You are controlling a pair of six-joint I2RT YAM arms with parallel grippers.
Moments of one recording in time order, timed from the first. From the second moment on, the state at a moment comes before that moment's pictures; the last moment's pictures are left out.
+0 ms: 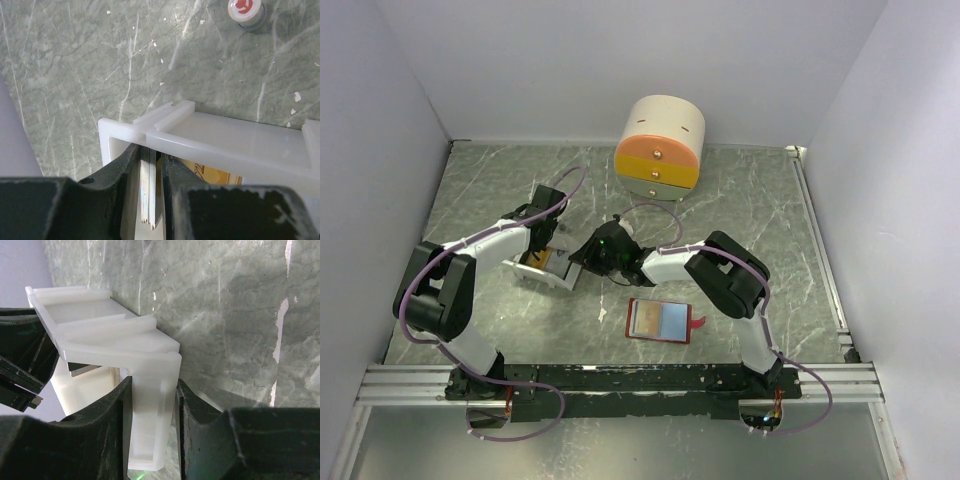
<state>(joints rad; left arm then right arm) -0.37 1.64 0.97 -0.33 -0.50 0.20 0.89 2.06 1.12 0.35 0.00 1.22</state>
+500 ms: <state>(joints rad) -0.37 1.64 0.97 -0.33 -0.51 0.20 0.89 2.06 1.12 0.35 0.00 1.22</state>
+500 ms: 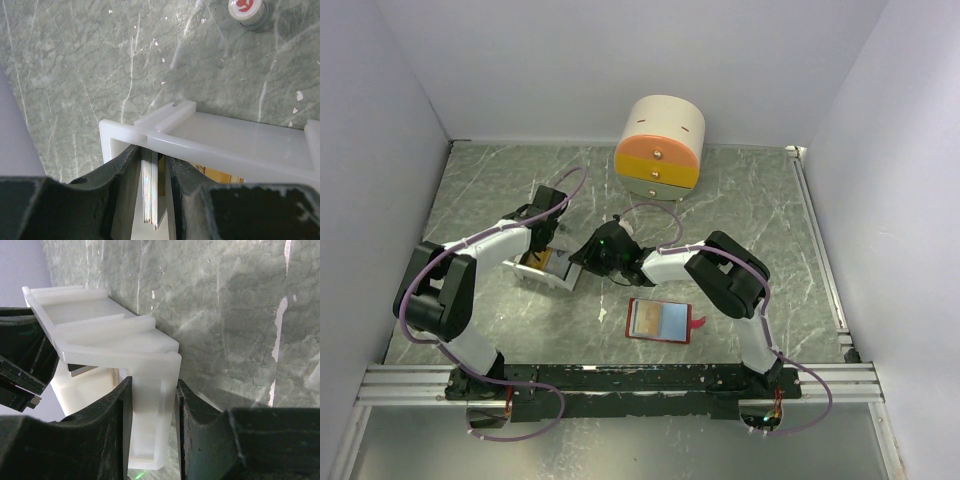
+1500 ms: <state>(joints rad) -0.39 1.61 0.94 -0.28 -0.54 0.25 0.89 2.06 1.12 0.33 -0.01 1.21</state>
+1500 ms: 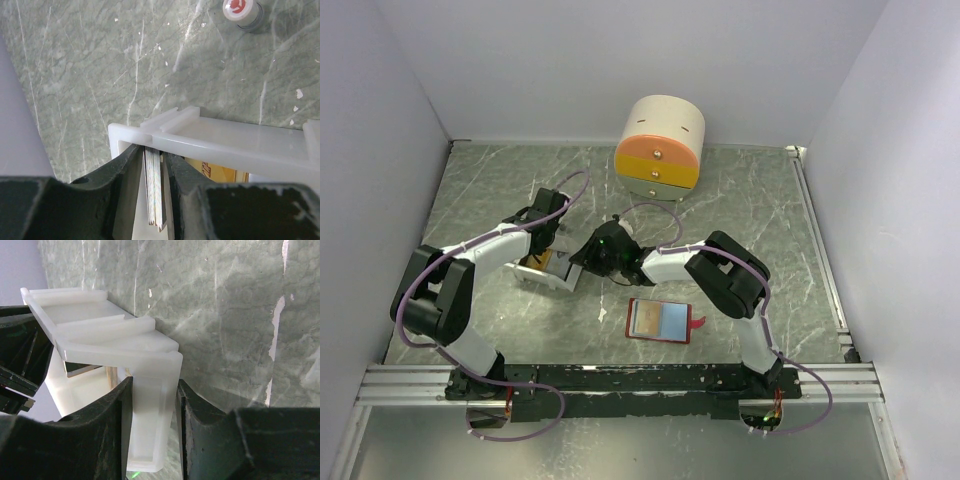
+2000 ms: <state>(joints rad) -0.39 1.64 0.94 -0.28 -0.54 0.26 0.88 2.06 1.13 0.33 -0.01 1.20</state>
